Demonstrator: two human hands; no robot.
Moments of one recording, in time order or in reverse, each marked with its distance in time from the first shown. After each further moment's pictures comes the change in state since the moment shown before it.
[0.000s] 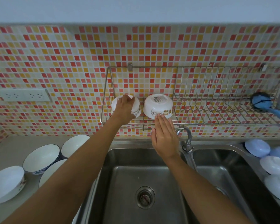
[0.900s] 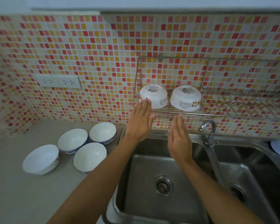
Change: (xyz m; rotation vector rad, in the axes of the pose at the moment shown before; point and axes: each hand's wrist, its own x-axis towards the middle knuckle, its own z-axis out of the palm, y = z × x) left_hand -0.116 -0.029 0.018 -0.016 0.149 0.039; right_hand -0.034 -0.069 -0.009 0.222 -0.282 0.224
